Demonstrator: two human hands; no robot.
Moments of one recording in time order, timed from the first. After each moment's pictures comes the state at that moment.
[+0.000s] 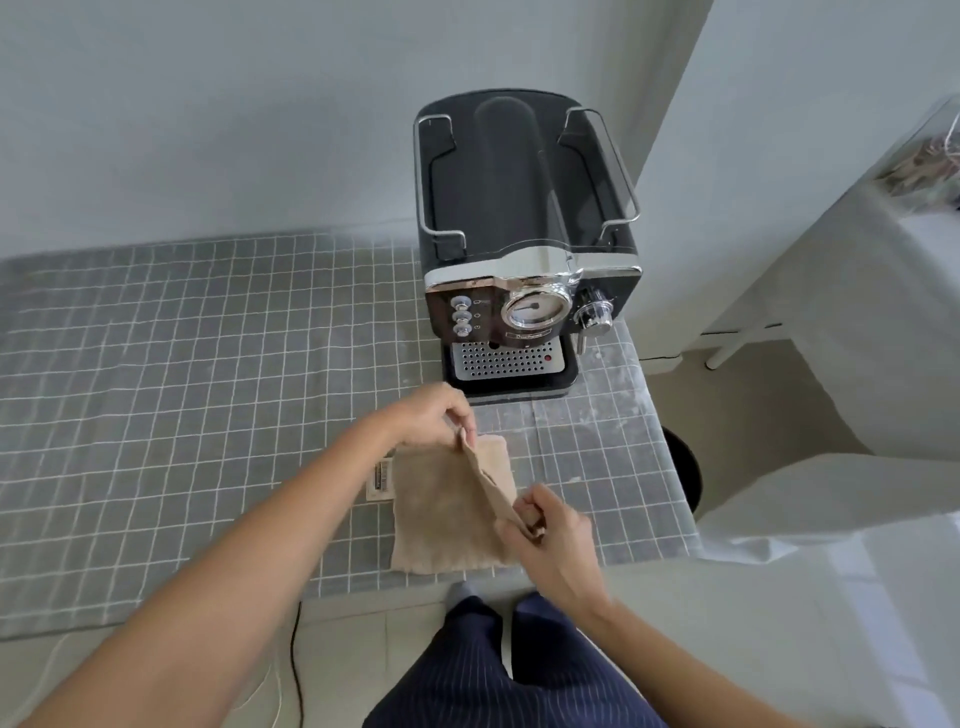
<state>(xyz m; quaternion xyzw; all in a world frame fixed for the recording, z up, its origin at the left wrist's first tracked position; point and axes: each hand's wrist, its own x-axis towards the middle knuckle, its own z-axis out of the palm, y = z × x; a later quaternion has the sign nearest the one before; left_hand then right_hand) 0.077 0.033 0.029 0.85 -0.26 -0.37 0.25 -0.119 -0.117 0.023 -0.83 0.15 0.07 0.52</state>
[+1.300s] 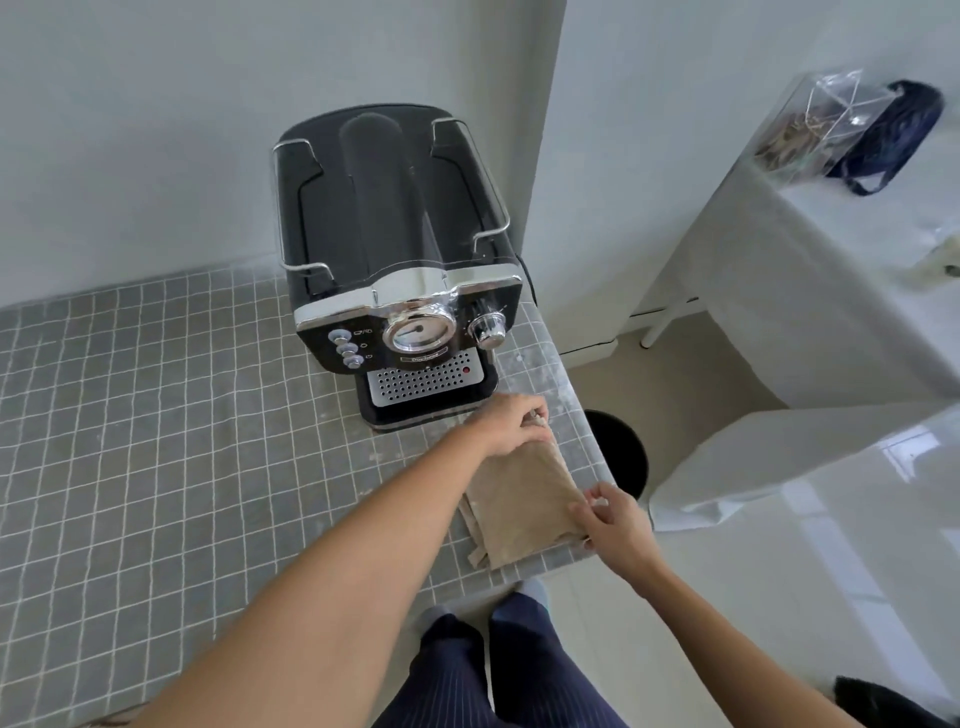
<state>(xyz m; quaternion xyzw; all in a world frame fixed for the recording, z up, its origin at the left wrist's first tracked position) 0.056 -0.146 -0.020 0.84 -0.35 -0.30 0.28 -0.140 -0.260 -0.024 -0.80 0.36 0.11 0.47</state>
